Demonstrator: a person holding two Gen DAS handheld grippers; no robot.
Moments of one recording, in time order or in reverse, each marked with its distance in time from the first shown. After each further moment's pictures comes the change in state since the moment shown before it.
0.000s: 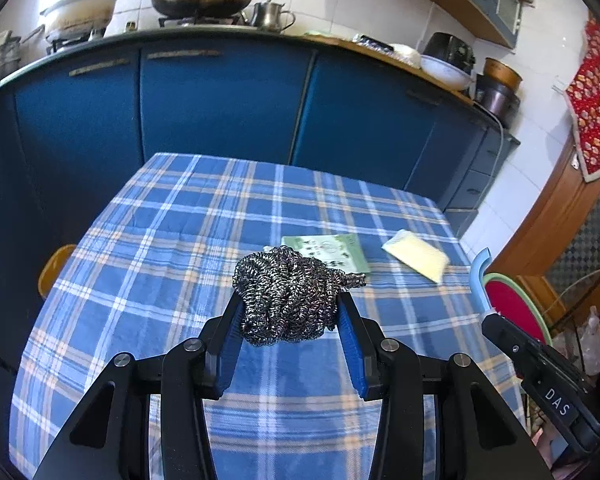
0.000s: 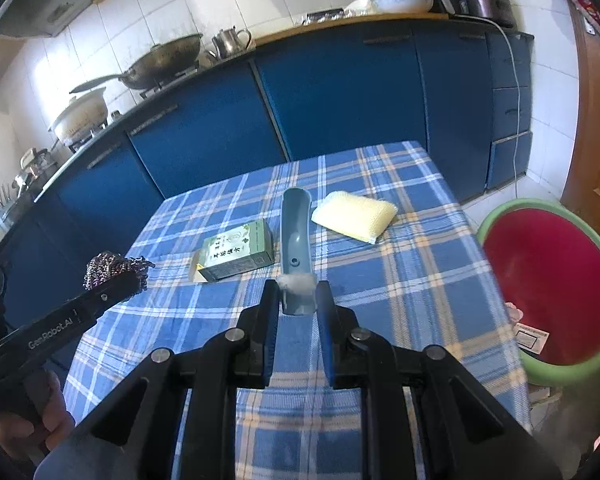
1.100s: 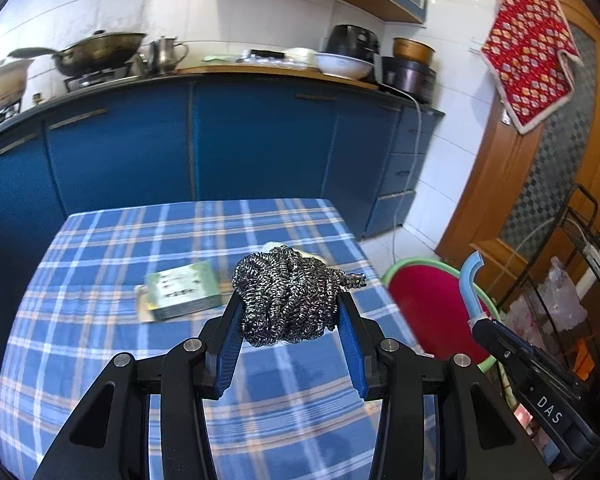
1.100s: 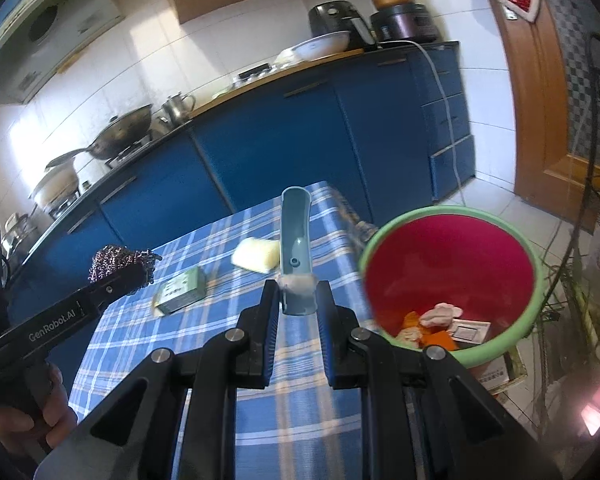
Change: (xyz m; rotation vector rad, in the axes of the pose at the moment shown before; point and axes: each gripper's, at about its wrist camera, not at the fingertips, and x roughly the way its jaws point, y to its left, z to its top) left arm -0.018 -0.133 -0.004 0.224 -0.042 -0.164; right arm -0.090 -0.094 -0.010 0.165 -0.155 -0.108
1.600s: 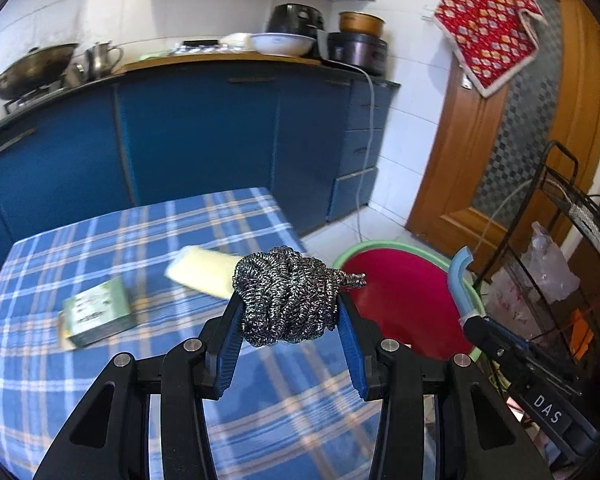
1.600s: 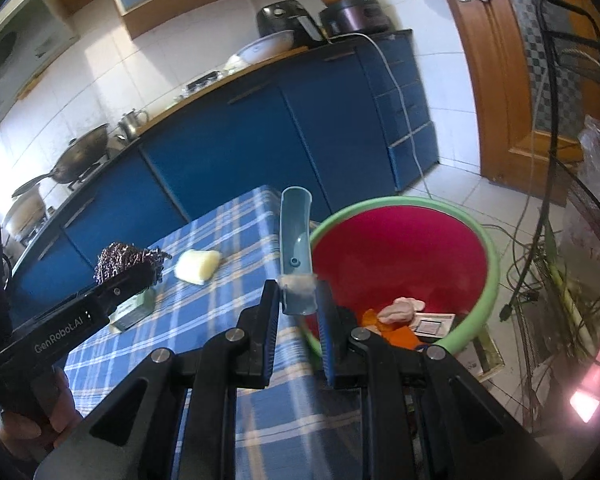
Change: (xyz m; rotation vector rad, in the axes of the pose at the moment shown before) left arm 0.055 -0.066 0.001 0.122 0.043 -0.106; right arm 0.010 -0.062 0.001 0.095 0.000 -0.103
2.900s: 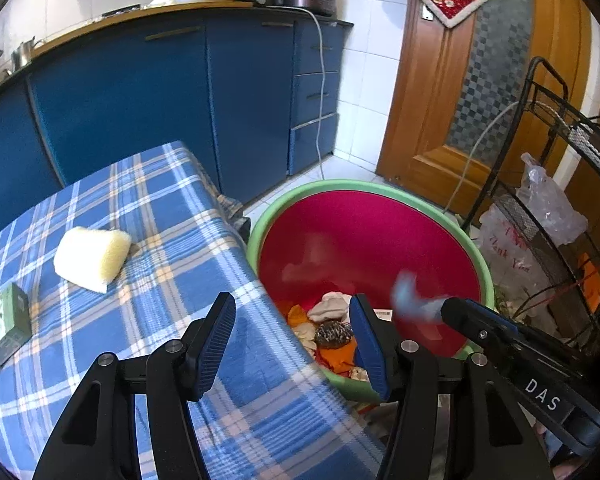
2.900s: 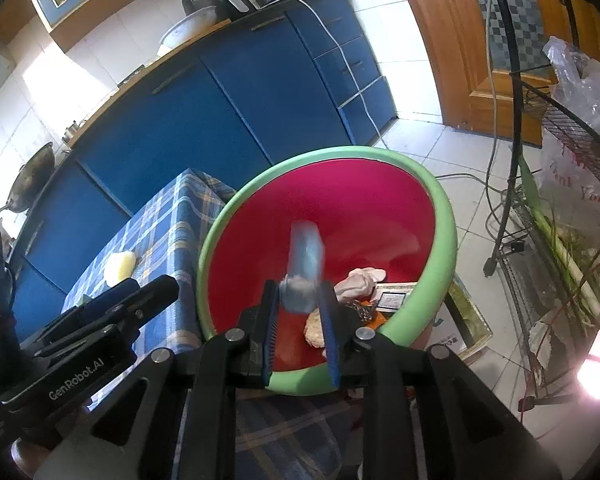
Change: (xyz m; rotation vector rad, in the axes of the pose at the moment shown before) left arm 0.090 -0.065 -0.018 0.129 0.159 -0.078; right arm 0.047 -0.074 -0.011 0.154 0.091 -0.067
